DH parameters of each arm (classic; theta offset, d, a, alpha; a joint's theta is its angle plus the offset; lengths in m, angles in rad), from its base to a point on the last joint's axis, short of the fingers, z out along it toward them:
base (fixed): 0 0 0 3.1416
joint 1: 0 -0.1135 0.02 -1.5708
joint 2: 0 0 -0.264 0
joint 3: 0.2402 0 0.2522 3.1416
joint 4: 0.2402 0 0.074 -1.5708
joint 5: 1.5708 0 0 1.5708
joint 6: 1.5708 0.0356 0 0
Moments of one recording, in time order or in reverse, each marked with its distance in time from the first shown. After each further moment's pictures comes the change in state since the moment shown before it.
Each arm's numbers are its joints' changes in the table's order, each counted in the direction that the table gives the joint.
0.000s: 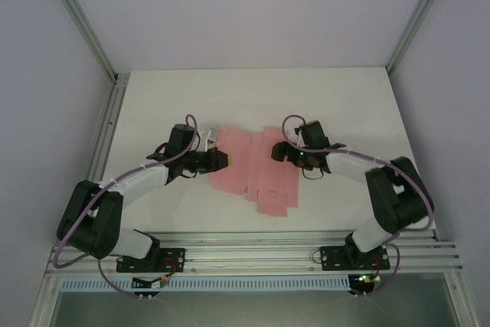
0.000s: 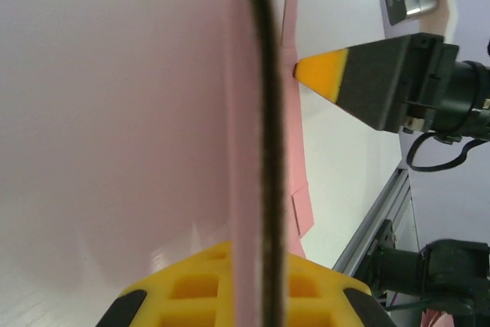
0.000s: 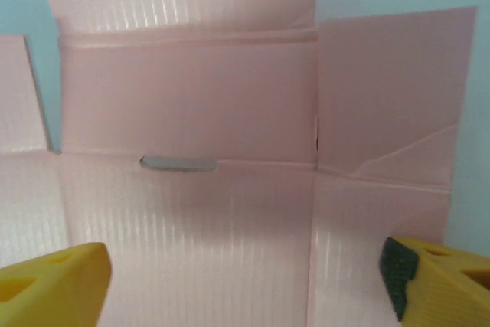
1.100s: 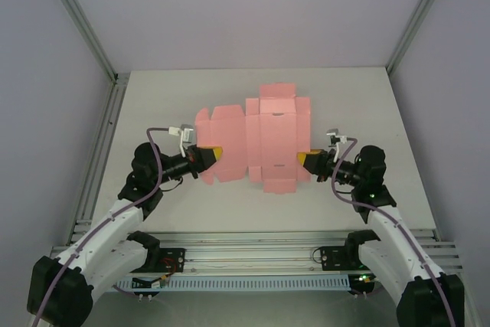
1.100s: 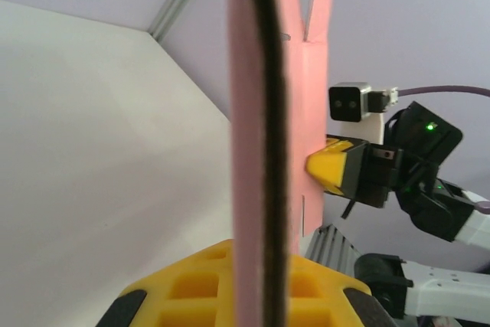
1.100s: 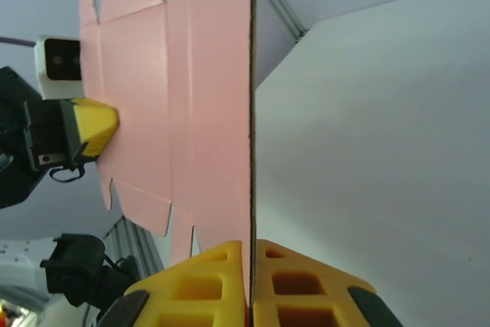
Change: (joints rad) left arm 0.001 0.525 -0.224 -0.381 0.009 -0.055; right arm 0.269 0.747 -0.379 -0.386 -0.669 -0.091
